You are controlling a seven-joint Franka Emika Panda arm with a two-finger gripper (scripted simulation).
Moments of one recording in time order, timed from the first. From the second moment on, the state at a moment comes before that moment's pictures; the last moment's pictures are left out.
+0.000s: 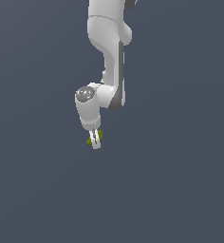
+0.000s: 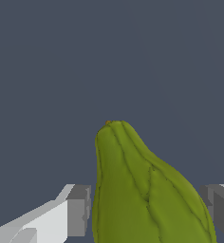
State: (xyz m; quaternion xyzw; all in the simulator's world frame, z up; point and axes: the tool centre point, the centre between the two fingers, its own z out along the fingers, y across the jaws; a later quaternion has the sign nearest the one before) arm -0.047 -0.095 0.042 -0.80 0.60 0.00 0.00
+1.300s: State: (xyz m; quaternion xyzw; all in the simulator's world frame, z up) arm 0.014 0.063 0.079 -0.80 0.60 0.00 0.00
